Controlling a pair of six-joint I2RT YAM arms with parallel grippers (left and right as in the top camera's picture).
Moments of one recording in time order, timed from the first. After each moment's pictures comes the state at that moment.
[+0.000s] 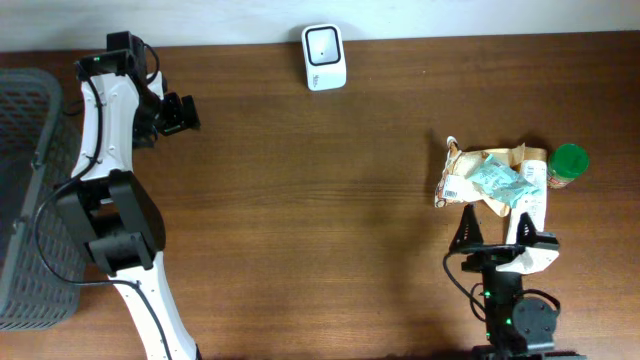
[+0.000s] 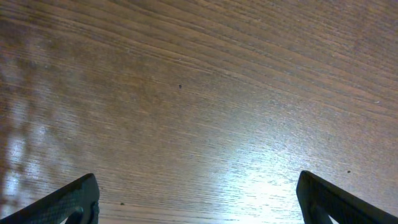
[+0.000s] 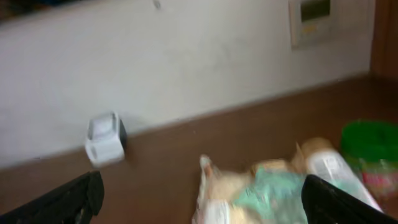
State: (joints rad) left arm 0.16 2.31 2.15 -1.27 0.10 -0.14; right arm 0.04 0.01 0.02 -0.01 0.13 0.26
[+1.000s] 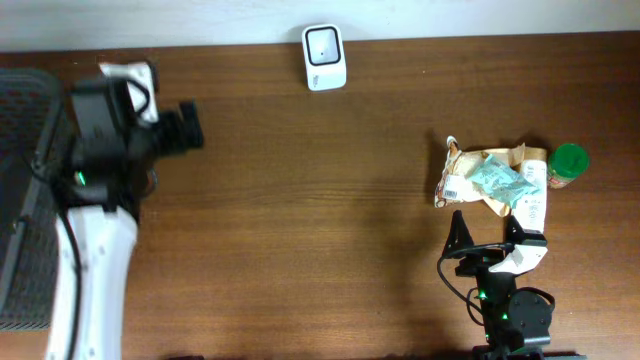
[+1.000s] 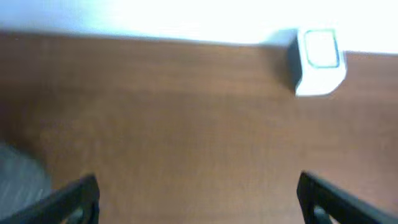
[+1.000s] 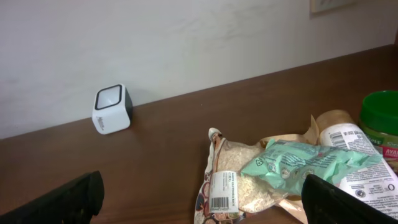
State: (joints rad) left arm 0.06 1.34 1.26 -0.57 0.07 -0.02; right arm 0.04 0.01 0.01 -0.07 0.06 0.26
